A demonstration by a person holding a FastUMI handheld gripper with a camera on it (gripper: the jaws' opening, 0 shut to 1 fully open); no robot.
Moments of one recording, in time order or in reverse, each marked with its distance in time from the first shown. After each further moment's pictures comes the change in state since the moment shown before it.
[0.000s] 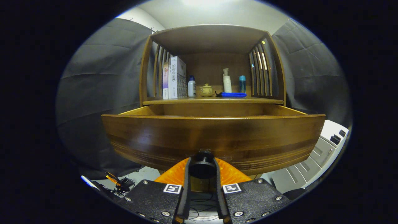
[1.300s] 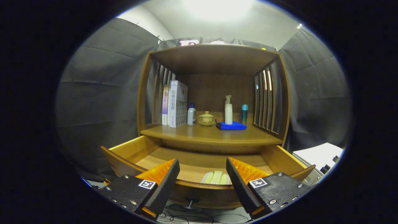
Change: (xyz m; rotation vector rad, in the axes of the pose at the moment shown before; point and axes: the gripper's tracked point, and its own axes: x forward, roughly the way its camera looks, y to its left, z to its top) arm 0.028 -0.023 0.112 -0.052 -0.078 0.010
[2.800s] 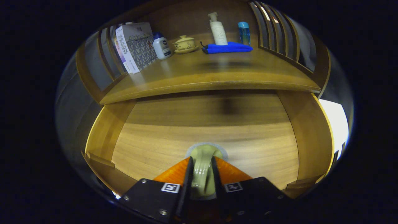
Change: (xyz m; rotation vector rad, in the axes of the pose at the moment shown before) arm 0.072 -0.038 -0.096 0.180 0.757 0.021
